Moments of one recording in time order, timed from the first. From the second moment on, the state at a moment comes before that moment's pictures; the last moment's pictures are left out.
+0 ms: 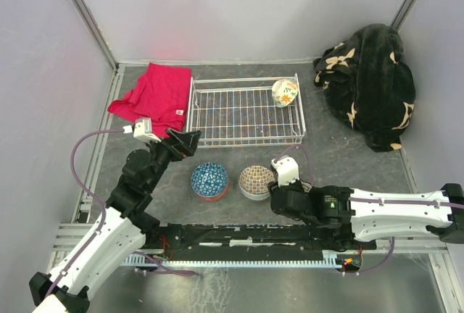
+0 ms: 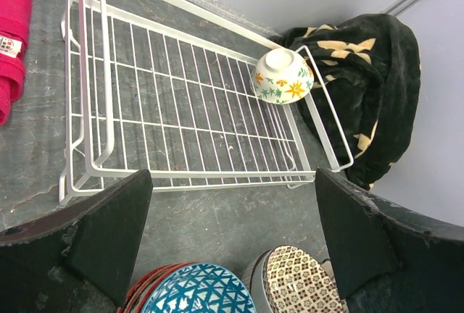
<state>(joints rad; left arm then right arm) -0.50 0.53 0.44 0.02 -0.16 -0.69 1.44 0.95 0.72 -0.76 0.65 0.81</state>
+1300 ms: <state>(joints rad) -0.51 0.51 0.44 0.00 -0.18 -0.69 1.46 1.68 1.33 -0.64 0.38 0.28</state>
